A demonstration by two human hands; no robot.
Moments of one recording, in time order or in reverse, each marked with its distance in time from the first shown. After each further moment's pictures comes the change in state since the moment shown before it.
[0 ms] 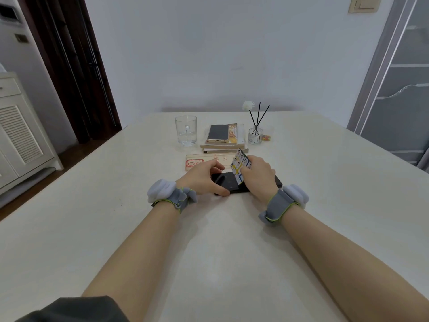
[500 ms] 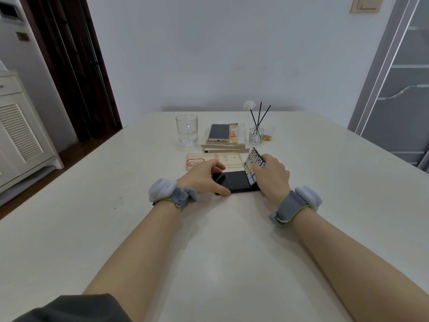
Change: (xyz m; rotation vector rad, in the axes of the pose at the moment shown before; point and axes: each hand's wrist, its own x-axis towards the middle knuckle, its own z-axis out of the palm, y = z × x) left_hand 0.001 -0.002 0.000 -0.011 0.003 -0.006; right_hand 0.001 0.018 -0.011 0.025 0.100 0.076
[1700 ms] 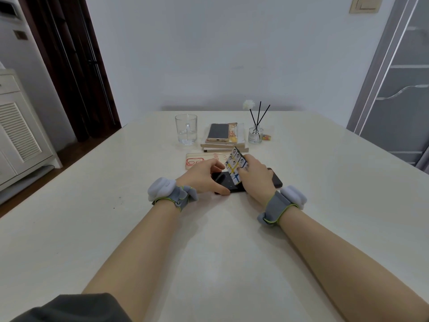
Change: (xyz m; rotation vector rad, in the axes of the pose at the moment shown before) left_hand 0.001 0.001 0.000 0.006 -0.005 0.010; right_hand -0.001 -0.011 0.025 -0.033 -0.090 -0.142
